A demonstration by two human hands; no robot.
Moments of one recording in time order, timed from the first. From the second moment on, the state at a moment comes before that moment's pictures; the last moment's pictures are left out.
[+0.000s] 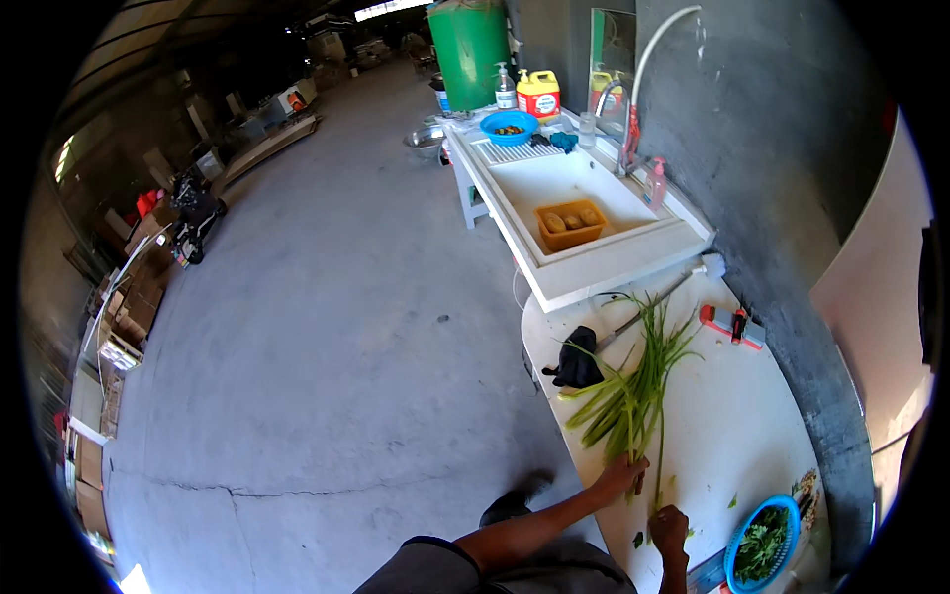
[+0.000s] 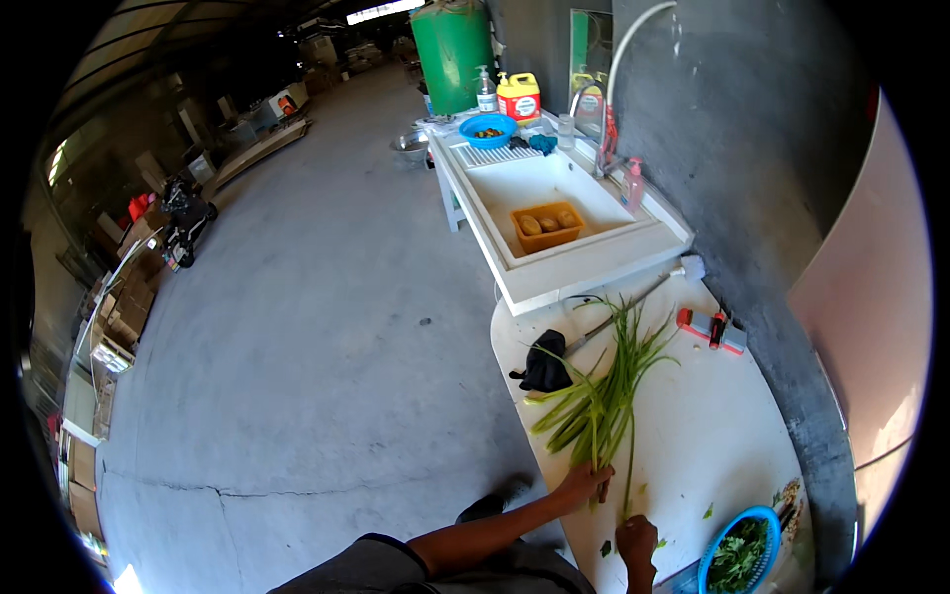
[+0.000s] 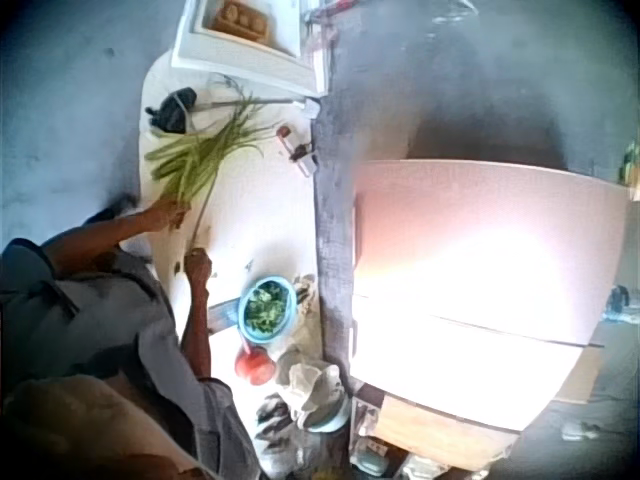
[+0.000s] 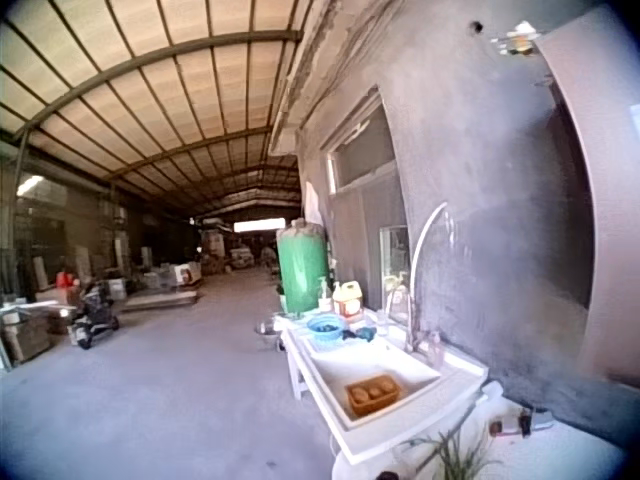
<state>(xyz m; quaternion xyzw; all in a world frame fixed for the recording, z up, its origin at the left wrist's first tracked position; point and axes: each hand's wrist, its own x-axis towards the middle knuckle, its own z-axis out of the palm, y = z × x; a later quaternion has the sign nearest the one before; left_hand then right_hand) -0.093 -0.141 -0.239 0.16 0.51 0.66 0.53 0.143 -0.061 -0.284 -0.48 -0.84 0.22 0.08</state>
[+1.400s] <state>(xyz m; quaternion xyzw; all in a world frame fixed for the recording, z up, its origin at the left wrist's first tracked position) -0.082 -0.080 -0.210 0.61 0.59 0.46 0.26 0.093 -0.040 -0.180 -0.53 -0.56 0.58 0.28</state>
